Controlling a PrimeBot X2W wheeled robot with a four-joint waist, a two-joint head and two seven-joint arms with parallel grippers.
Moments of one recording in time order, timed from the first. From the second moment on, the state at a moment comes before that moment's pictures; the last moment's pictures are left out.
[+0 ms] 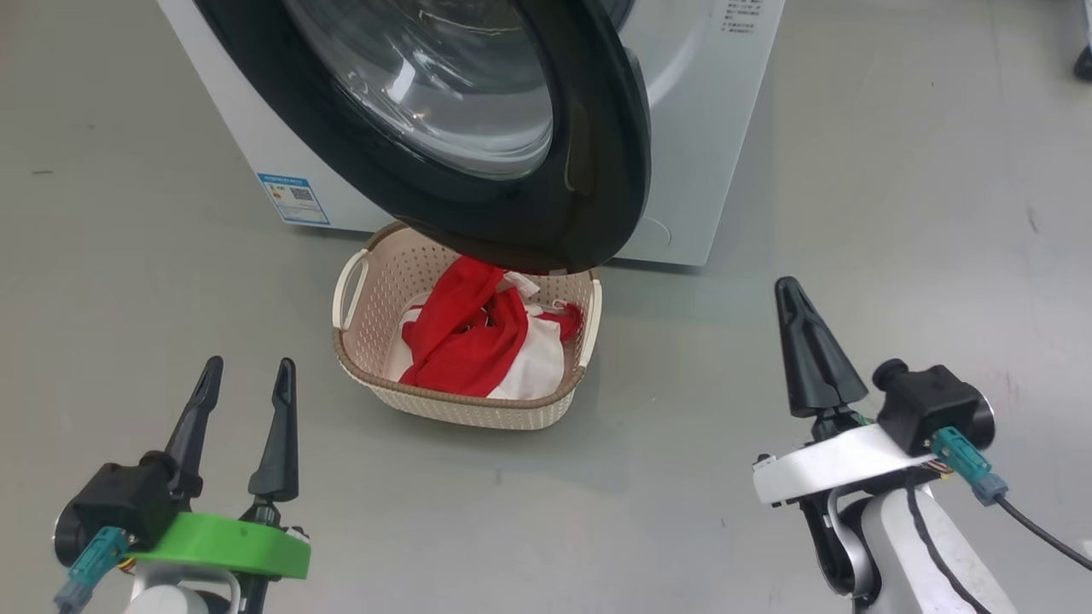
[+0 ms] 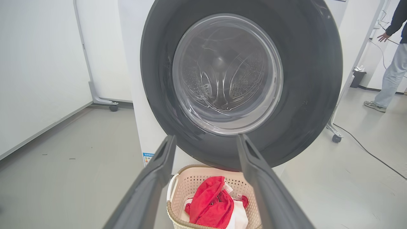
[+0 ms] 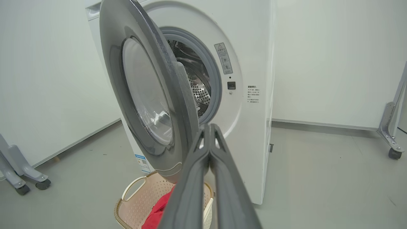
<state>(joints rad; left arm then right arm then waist) -0.06 0.15 -0.15 0.09 -0.45 -0.12 -0.25 -0.13 -0.07 0.28 0.08 0.31 0.07 -0.25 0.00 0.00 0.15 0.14</state>
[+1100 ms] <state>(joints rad) -0.20 0.12 -0.22 0.06 -0.48 -0.13 -0.25 -0.57 -0.16 0.41 0.24 0.22 0.12 -0.15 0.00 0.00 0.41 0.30</state>
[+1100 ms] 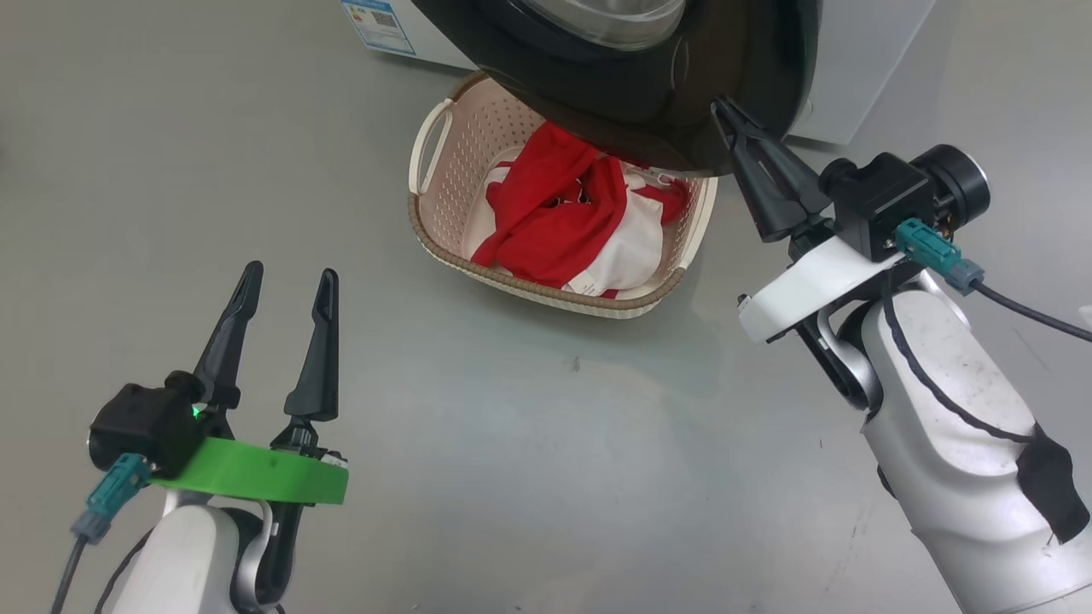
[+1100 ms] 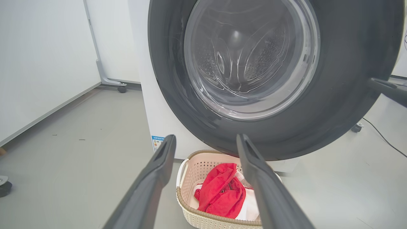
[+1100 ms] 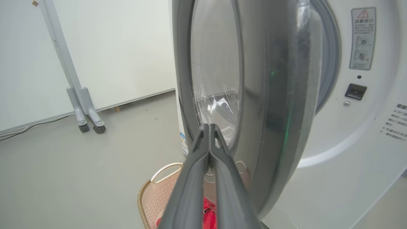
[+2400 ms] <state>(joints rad) -0.32 0.09 -0.28 0.05 -0.56 -0.13 -0.25 -1.01 -0.30 0.25 0.37 0.19 0.09 -0.11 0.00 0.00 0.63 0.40</state>
